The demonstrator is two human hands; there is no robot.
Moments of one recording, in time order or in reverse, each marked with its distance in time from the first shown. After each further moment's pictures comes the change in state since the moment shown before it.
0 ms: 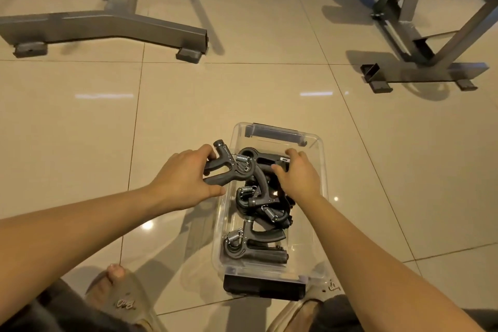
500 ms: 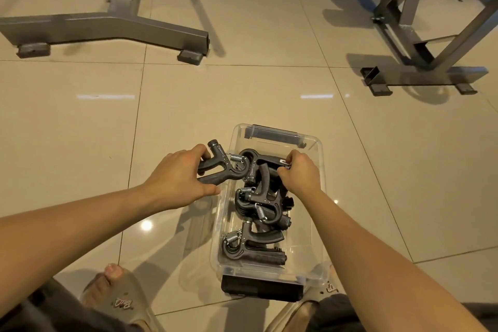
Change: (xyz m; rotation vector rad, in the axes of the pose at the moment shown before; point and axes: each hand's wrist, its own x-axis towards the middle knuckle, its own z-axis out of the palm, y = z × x) left_hand -0.002 -0.006 -0.003 -0.007 0.016 -0.028; right_hand 0.015 0.002 -0.005 0.021 -0.059 0.075
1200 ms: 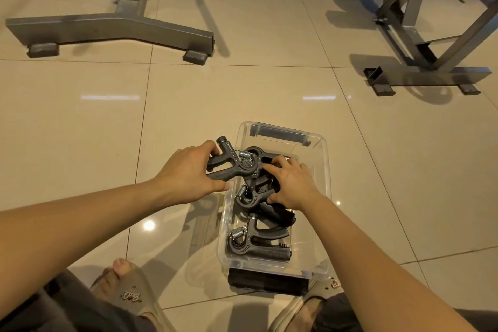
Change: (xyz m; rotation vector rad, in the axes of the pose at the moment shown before) left_hand -0.005 0.005 -0.004 -0.004 -0.004 0.006; right_hand -0.027 -0.006 0.006 -0.513 -0.241 -0.458
